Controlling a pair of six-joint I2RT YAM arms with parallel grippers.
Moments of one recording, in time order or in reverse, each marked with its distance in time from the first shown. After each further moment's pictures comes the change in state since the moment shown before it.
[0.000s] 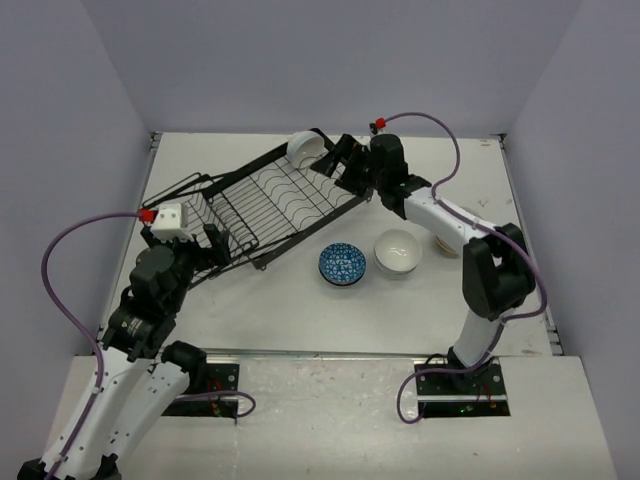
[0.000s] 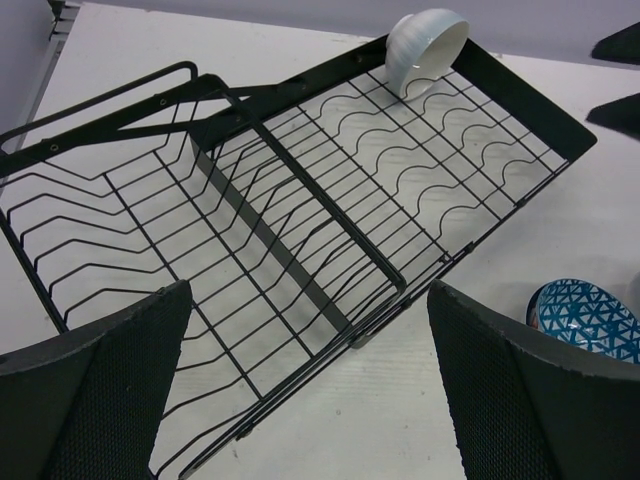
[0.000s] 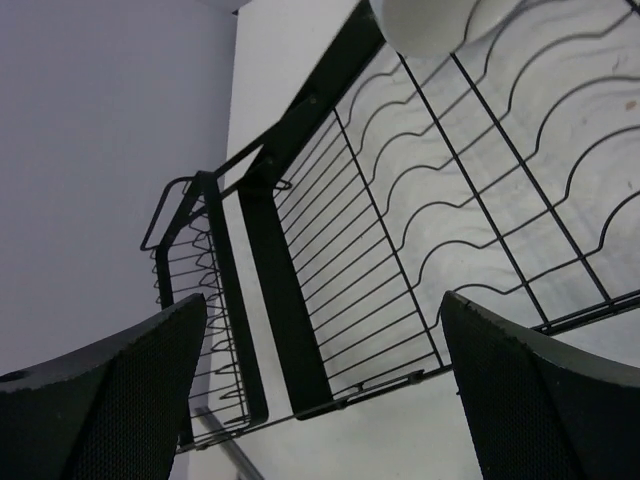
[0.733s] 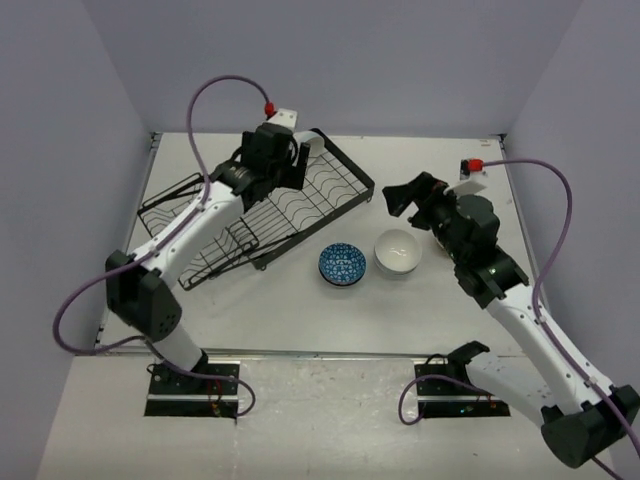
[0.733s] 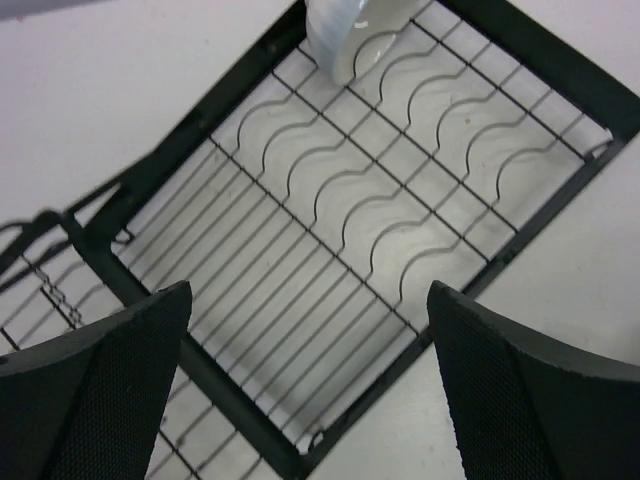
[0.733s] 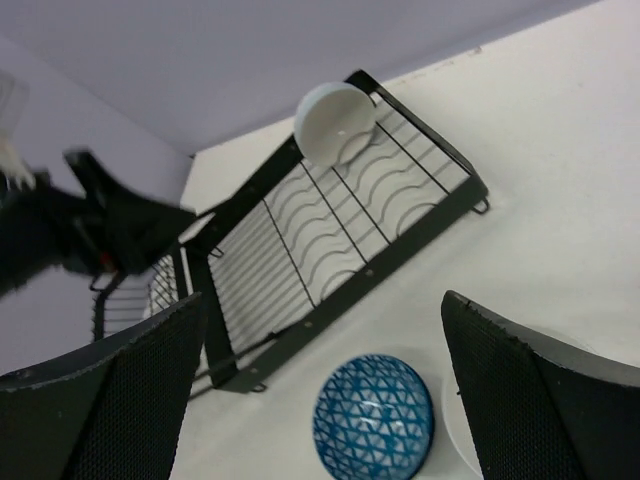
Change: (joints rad) left arm -0.172 1.061 0.787 -0.133 -0.096 0.045; right arm -0.014 -0.784 -0.452 -0.087 0.371 -0.146
